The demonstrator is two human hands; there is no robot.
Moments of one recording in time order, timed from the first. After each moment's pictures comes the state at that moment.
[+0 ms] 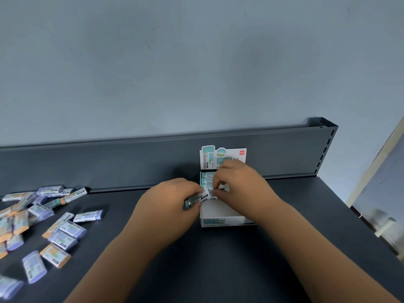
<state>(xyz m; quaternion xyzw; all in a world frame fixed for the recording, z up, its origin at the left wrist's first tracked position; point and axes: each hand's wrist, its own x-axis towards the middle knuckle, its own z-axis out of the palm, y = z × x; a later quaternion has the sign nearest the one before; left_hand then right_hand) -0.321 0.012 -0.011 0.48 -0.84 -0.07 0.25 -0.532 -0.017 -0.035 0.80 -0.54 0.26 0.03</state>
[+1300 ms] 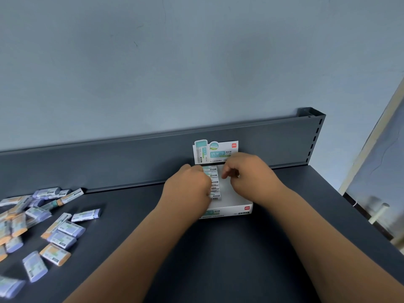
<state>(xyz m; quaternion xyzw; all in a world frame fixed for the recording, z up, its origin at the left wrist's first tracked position) -0.374 -0.010 -0.019 0.49 -0.86 0.06 0.09 -0.563 -0.016 -0.038 0.74 -0.60 0.29 -0.06</state>
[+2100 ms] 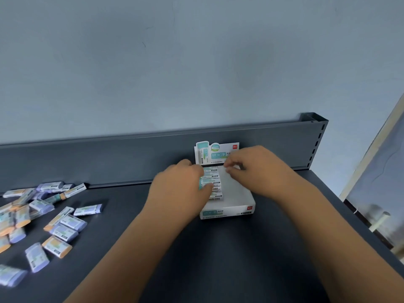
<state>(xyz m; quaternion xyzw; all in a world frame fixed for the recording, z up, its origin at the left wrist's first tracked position) -0.359 0.012 0.003 0.56 -0.81 0.01 0.16 -0.561 0.004 0.015 0.76 -0.62 0.18 -0.03</state>
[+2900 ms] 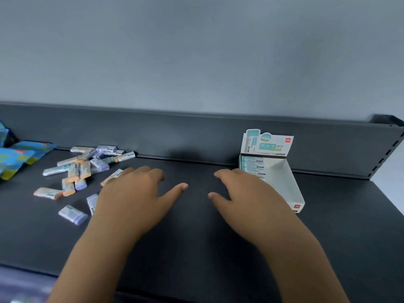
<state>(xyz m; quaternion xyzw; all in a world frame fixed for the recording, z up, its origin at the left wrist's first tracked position) -0.221 0.063 -0.016 0.71 -0.69 0.06 0.13 -0.434 0.071 0.006 0.76 -0.62 0.12 -0.13</state>
